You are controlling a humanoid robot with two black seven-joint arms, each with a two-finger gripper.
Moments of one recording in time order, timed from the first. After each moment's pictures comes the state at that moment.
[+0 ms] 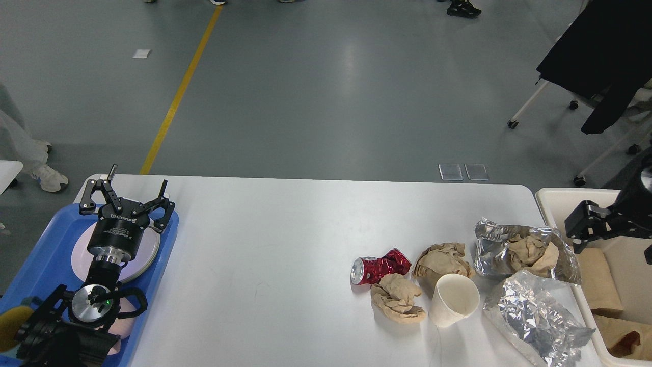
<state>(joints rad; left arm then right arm) -0.41 0.15 -1.46 -0.53 0.13 -0.70 -0.15 2.18 -0.49 -1.53 1.46 -0.19 0.72 -0.14</state>
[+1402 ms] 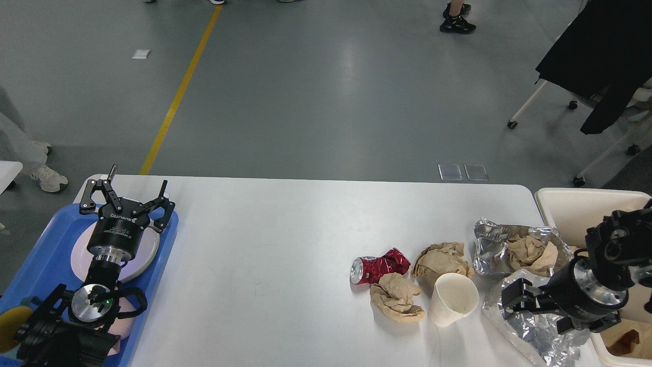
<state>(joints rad) -0.41 0.15 -1.46 -0.53 0.13 -0.70 -0.15 1.77 -0.63 -1.24 1.67 -0.32 0.27 -0.13</state>
